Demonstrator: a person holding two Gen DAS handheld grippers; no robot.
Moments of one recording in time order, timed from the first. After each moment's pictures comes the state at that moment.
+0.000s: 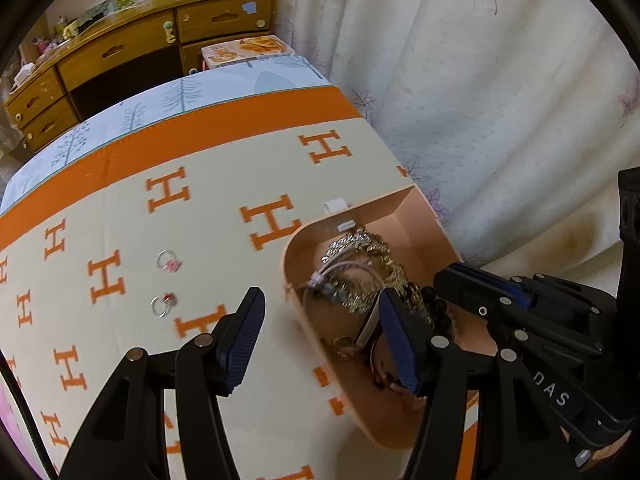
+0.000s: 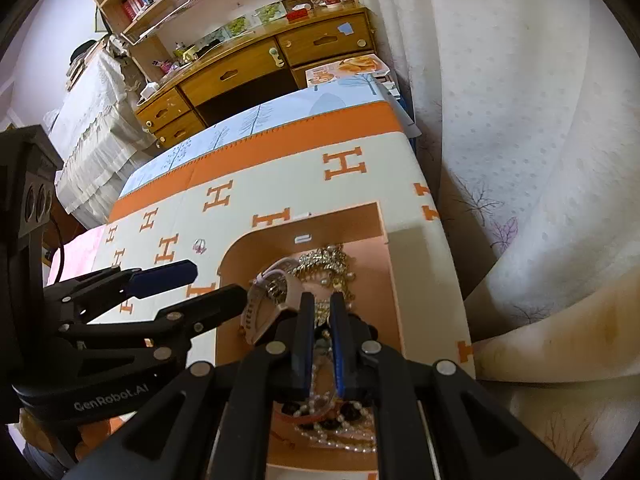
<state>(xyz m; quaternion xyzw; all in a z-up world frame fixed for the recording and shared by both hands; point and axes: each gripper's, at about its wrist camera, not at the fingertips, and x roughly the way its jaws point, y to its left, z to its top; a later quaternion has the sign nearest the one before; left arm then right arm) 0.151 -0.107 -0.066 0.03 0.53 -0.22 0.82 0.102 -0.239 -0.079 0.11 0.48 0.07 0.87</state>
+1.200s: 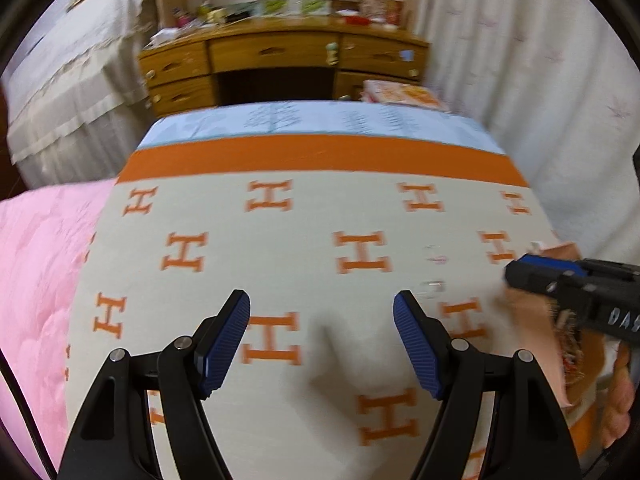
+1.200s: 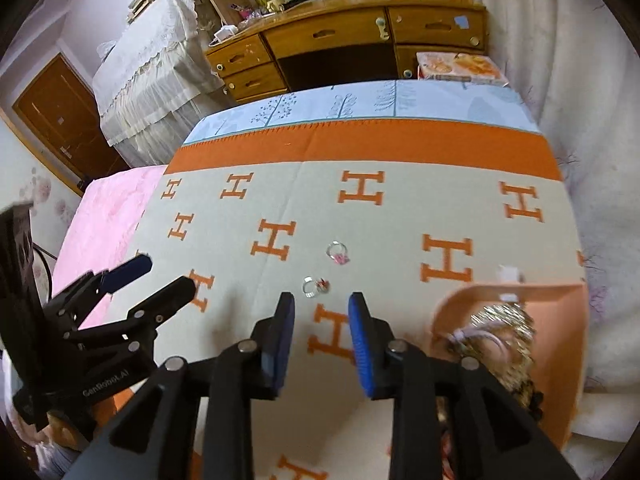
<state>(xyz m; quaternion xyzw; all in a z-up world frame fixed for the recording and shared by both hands) 0.139 0.102 -0.071 -0.03 0.47 -0.02 0.88 0.171 -0.094 -0.077 0.05 0.52 0.19 0.84</state>
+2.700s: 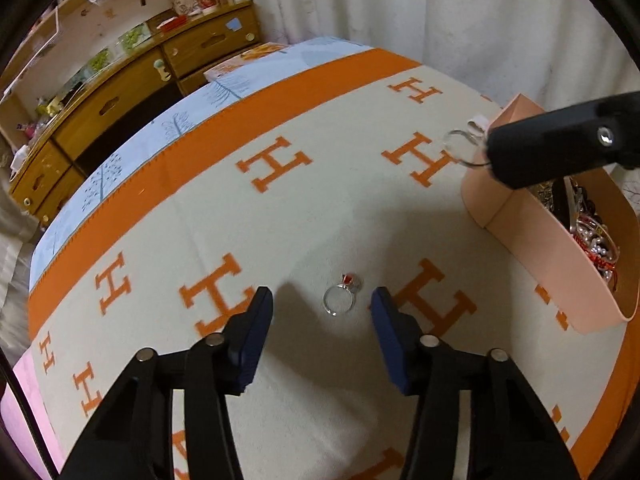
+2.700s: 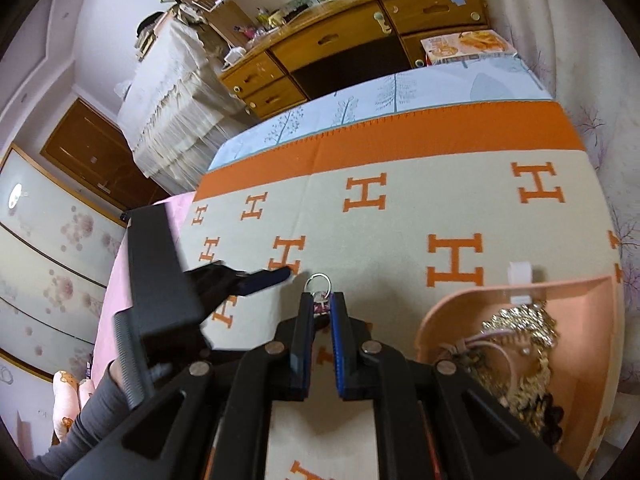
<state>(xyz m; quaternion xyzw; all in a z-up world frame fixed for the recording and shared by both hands) 0.183 -0.014 -0.130 0.20 0.47 -0.25 0.82 0.169 -0.147 -0.076 0.15 0.50 0.24 0.82</state>
